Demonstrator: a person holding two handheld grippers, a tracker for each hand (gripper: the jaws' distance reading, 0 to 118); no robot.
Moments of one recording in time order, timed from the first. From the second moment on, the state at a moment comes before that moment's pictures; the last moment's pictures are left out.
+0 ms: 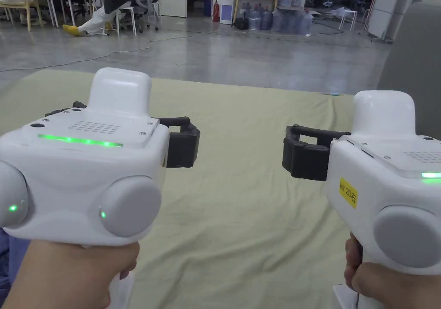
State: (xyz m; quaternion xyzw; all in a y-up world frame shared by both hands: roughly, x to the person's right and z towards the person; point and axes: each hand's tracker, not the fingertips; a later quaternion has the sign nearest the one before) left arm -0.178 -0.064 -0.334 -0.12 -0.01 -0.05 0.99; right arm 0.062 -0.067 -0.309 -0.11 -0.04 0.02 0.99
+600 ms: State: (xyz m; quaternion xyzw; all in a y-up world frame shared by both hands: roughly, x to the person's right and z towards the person) left arm -0.178 -0.063 -0.333 -0.12 -0.02 -0.05 0.99; right arm 0.060 -0.068 -0.309 -0.11 -0.04 0.02 0.99
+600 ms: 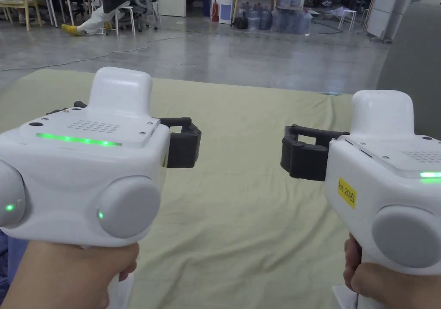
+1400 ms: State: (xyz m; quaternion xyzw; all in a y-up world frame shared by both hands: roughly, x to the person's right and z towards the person) left arm -0.176 -0.060 -0.330 -0.12 -0.02 -0.05 0.99; right arm 0.060 -0.067 -0.308 -0.11 -0.04 0.02 0.99
